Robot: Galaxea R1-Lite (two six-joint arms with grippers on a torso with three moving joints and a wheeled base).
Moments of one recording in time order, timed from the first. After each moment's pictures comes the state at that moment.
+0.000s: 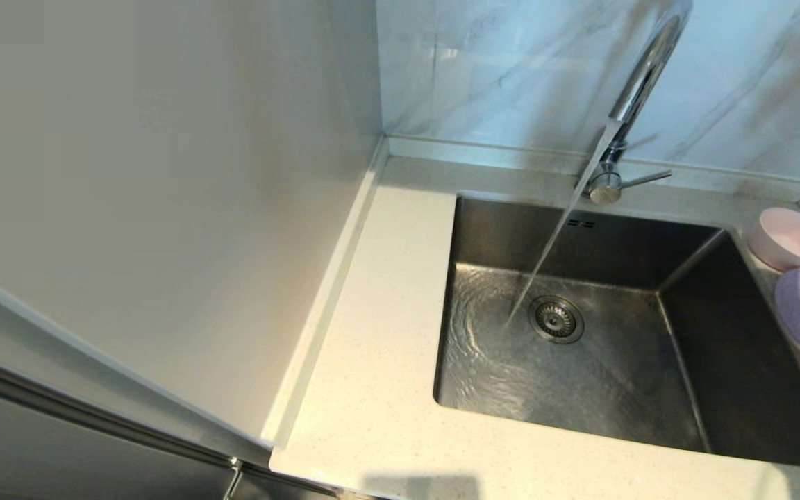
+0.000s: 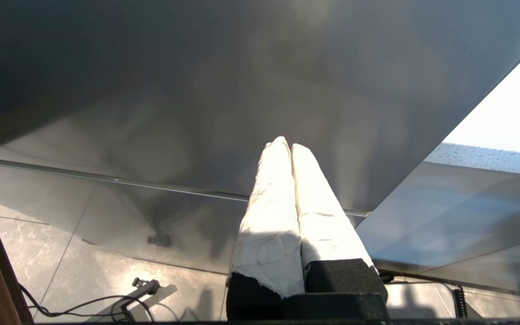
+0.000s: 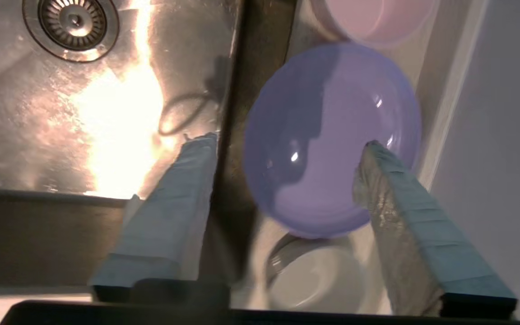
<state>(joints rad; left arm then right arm) 0.00 0.00 0.00 0.00 0.00 0.00 -0.37 1.59 -1.65 0.75 -0.03 -0.27</state>
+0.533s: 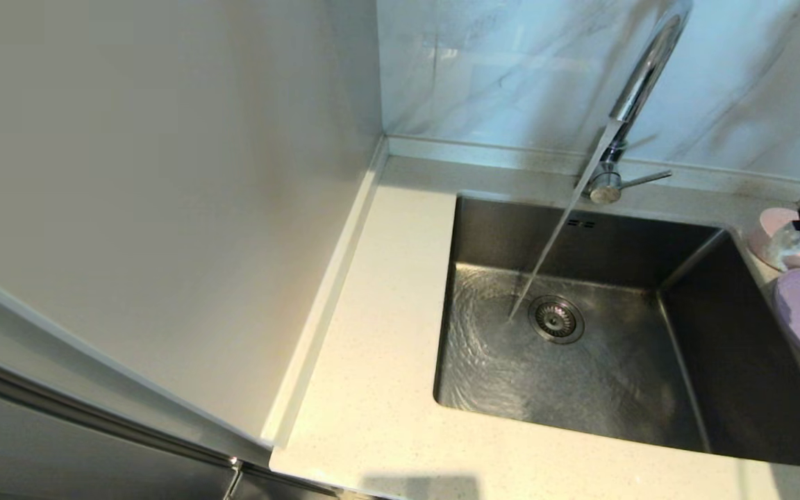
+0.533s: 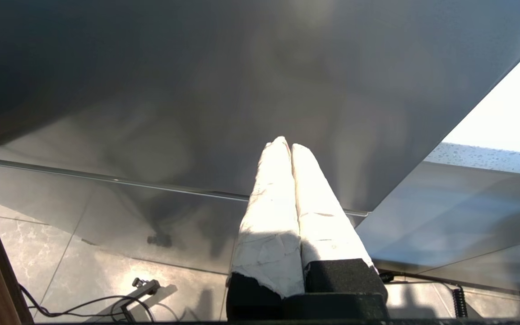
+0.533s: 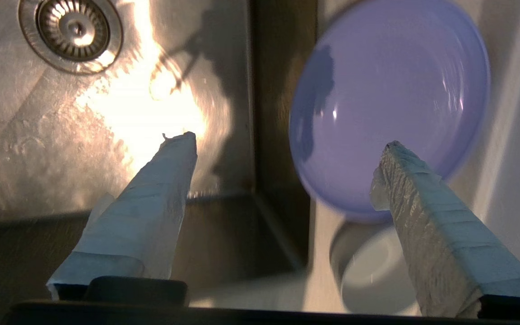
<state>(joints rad) 0.00 0.00 0.00 0.00 0.00 0.00 -0.25 1.76 -1.79 0.84 -0.18 -0.01</state>
